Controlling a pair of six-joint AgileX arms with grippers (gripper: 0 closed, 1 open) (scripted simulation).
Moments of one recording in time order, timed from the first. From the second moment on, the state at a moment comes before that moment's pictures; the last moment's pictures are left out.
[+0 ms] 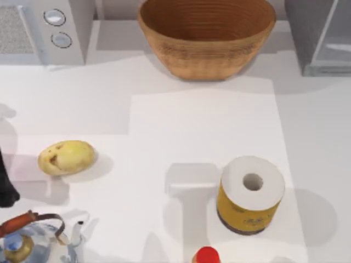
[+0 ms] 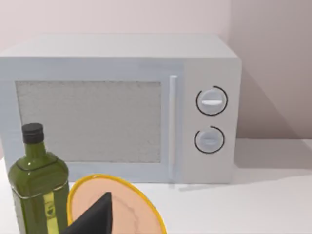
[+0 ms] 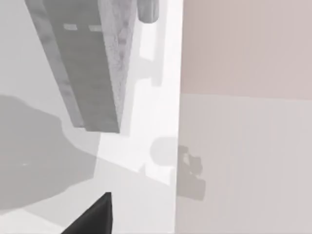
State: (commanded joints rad) left arm 0.00 0.00 0.00 0.00 0.00 0.00; right arm -1.66 1.82 1.35 -1.29 -0.94 -1.82
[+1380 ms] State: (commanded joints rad) left arm 0.00 0.00 0.00 0.00 0.00 0.00; right arm -0.93 1.83 1.29 -0.28 -0.74 -0.62
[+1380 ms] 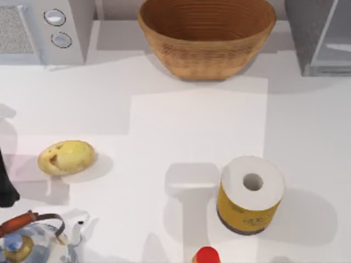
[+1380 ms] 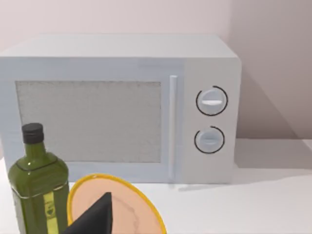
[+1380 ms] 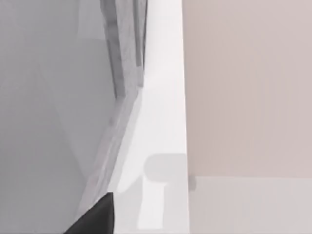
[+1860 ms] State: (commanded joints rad) left arm 0.00 0.00 0.00 0.00 0.00 0.00; right arm -0.75 1.78 1.24 -0.21 -0.59 -0.51
